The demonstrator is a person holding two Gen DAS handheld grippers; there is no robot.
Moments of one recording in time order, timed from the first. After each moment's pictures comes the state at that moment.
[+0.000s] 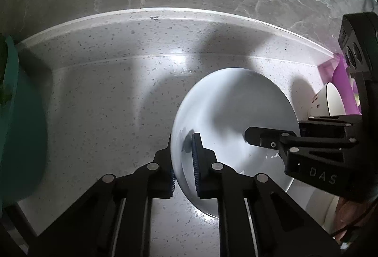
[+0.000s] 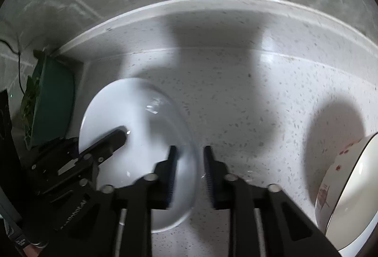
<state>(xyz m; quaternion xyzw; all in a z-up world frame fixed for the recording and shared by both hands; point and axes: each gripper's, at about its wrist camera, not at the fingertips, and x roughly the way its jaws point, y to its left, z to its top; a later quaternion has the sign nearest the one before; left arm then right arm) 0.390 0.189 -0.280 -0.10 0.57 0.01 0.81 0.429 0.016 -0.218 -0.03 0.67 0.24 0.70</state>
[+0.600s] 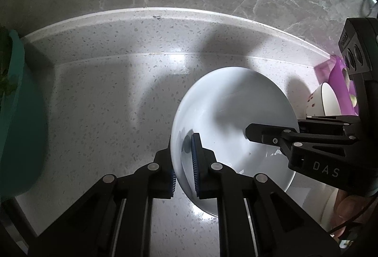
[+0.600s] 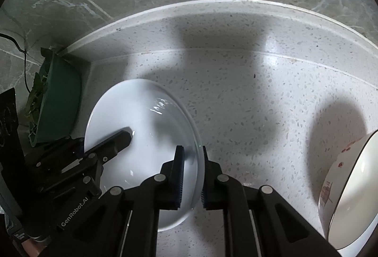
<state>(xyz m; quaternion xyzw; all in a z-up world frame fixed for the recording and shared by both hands) 0.367 0.187 -0.259 -0.11 0.57 0.00 0.82 0.420 -0.003 -0.206 -0.01 0.66 0.25 0.71</state>
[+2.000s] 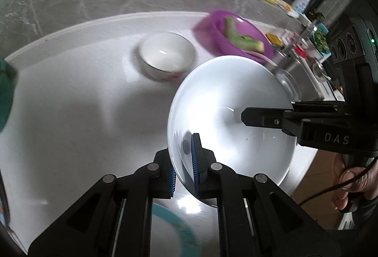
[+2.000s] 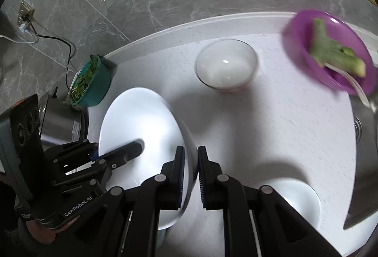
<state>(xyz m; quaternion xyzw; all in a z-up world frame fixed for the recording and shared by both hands) 0.191 -0.102 -0.135 -0.07 0.54 -0.13 0.83 0.261 -0.238 -0.074 0.06 0.60 0.25 0.76</state>
